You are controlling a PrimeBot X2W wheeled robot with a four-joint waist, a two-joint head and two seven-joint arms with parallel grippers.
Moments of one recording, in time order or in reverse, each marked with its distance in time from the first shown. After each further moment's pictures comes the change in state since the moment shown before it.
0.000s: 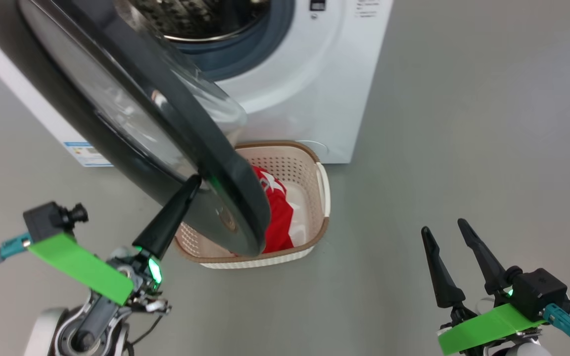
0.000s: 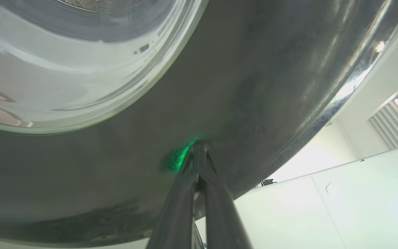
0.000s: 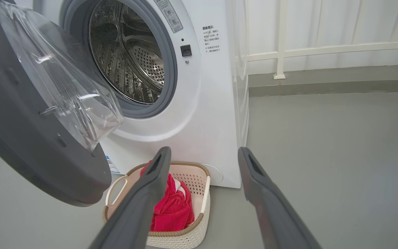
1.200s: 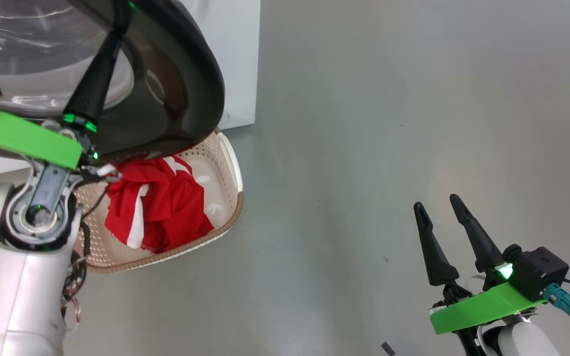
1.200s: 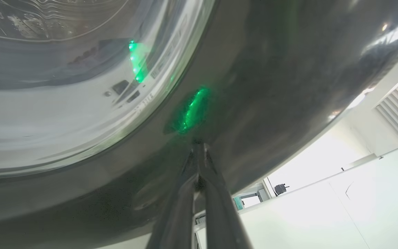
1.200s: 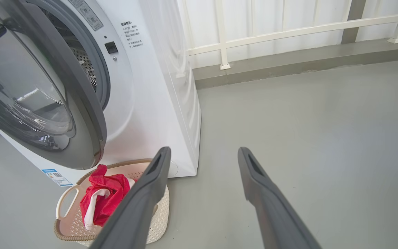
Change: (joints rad) left arm -0.463 0.123 -0.076 0.301 0.024 0.000 -0.274; right arm -0.074 0.006 0.029 -0.013 0.072 0.000 0.000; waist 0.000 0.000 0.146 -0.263
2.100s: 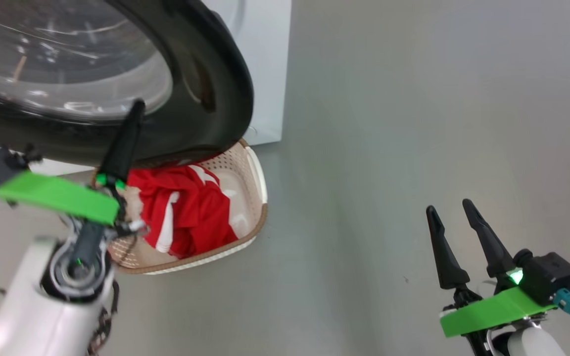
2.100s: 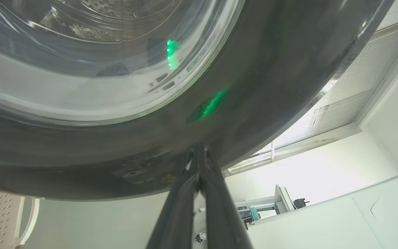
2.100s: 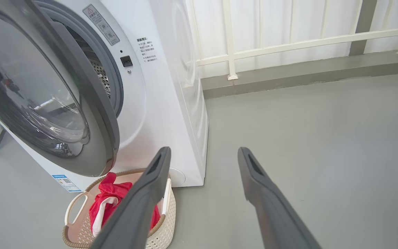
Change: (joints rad) left arm 0.142 0.026 -0.115 -0.007 -0.031 0.000 -0.157; right arm 0.021 0.002 -0.041 0.002 -0.014 0.000 0.000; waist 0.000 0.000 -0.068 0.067
